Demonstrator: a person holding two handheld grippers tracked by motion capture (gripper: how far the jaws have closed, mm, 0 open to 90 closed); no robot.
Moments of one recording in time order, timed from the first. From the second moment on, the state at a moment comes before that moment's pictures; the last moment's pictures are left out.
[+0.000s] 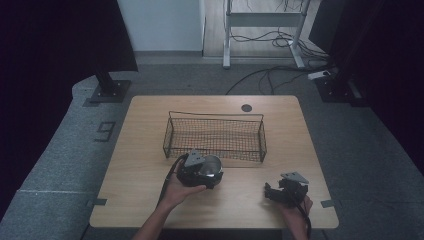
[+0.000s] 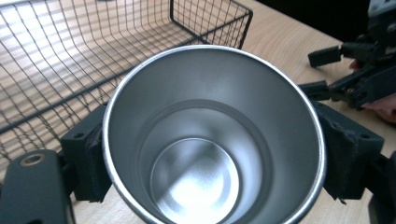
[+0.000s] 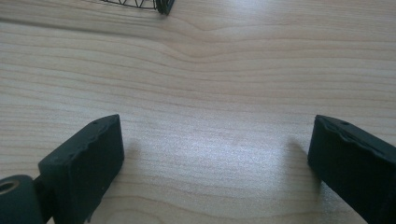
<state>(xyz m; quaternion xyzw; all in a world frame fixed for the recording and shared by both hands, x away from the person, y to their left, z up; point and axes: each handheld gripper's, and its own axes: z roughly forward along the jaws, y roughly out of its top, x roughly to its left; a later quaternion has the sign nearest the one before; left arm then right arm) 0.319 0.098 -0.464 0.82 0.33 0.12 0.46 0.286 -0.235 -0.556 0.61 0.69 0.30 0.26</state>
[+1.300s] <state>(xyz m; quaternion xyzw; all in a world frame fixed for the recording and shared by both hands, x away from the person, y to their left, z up) 0.328 0.114 -0.434 0.81 0.34 0.12 0.47 0.286 -0.235 -0.556 0.61 0.69 0.30 0.26</state>
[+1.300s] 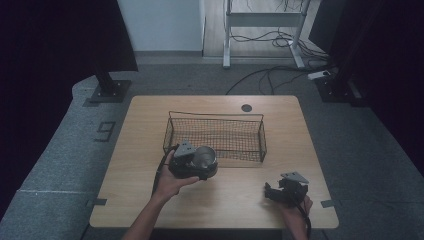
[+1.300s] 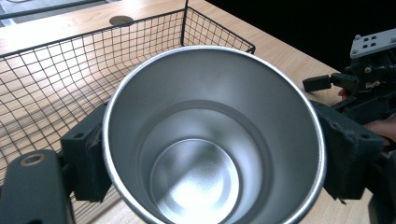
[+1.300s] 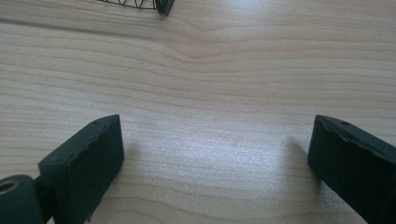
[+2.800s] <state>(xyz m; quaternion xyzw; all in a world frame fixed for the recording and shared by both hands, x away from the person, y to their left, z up) 0.359 0.124 -0.411 0.80 0.35 0.11 0.48 0.287 -0.236 -0.556 0.61 0.69 0.30 0.26</state>
